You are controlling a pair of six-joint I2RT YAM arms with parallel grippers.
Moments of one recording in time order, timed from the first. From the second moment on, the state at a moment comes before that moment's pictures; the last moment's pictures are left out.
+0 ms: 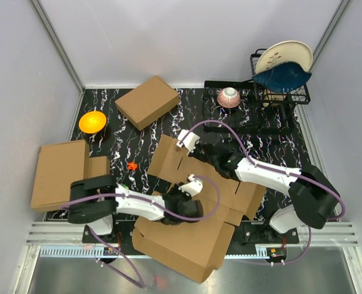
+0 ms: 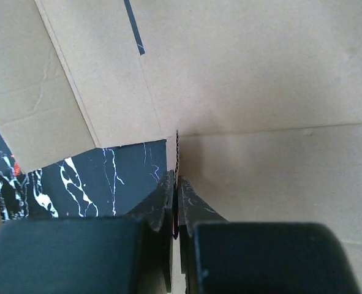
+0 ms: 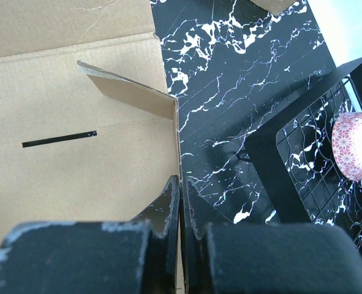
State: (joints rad) left arm -1.40 1.58 0.70 -0.29 -0.91 -0.52; right arm 0.83 1.47 0.85 0.11 0.16 -0.47
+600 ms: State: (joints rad) left arm -1.49 1.34 0.77 -0.41 -1.08 -0.63; right arm 0.83 1.47 0.85 0.10 0.16 -0.47
